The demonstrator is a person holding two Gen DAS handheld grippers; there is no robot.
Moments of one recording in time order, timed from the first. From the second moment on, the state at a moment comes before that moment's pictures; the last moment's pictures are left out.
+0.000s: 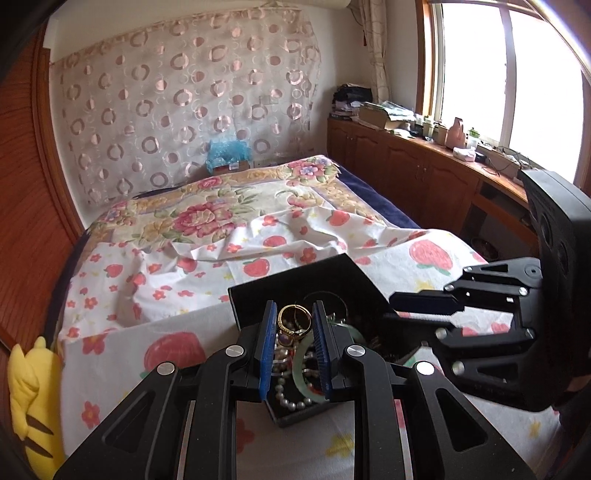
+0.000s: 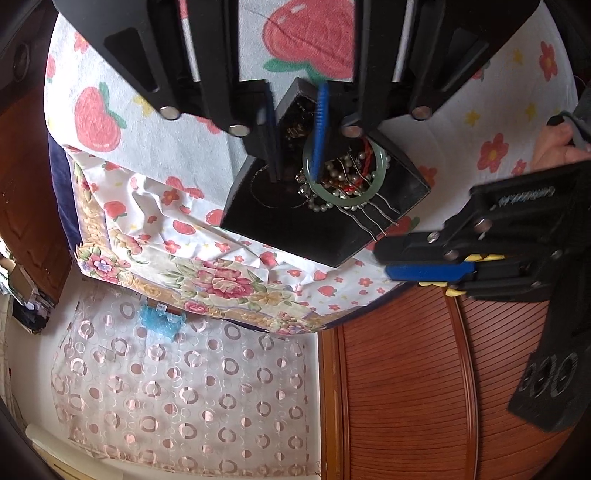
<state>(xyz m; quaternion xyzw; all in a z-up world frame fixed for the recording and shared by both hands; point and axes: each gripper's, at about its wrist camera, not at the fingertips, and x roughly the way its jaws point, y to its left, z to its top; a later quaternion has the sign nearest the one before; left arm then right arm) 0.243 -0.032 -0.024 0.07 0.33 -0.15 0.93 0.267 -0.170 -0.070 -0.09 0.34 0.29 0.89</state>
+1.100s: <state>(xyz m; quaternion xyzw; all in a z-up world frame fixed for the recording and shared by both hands) 0.158 -0.018 -0.009 0.05 0.29 -0.09 0.95 0.170 -0.208 -0.051 -0.02 0.30 0.23 0.93</state>
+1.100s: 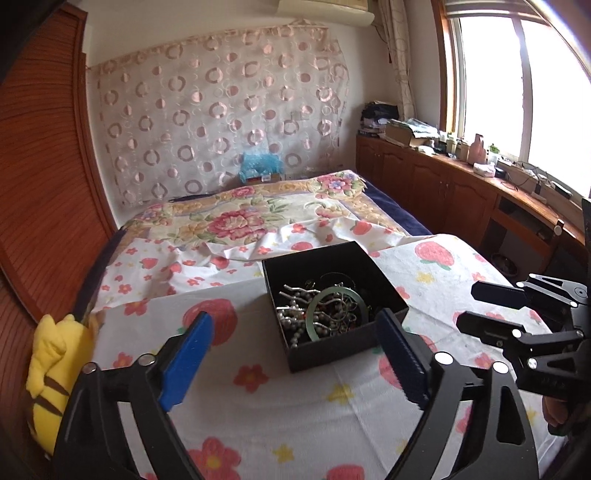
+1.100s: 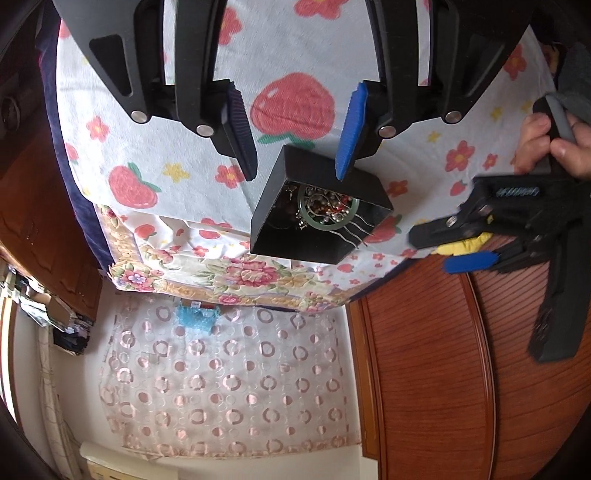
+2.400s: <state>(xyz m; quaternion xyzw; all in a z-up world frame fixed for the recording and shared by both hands) 0.064 0.002 0.004 0.02 0.25 -0.02 0.97 0.094 -0.206 -0.028 0.00 0.22 0.15 0.96</state>
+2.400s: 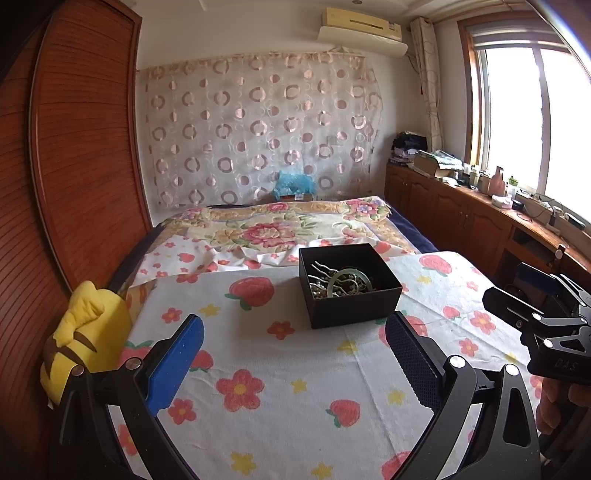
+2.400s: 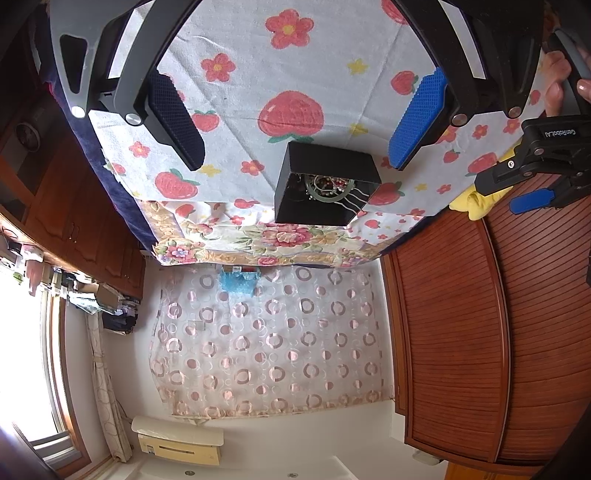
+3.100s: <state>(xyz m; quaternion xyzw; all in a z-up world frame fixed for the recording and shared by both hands) 0.062 -0.001 0.006 0.02 0.24 -0.03 0.97 0.095 -0.208 -0.028 0.00 0.22 0.15 0.96</state>
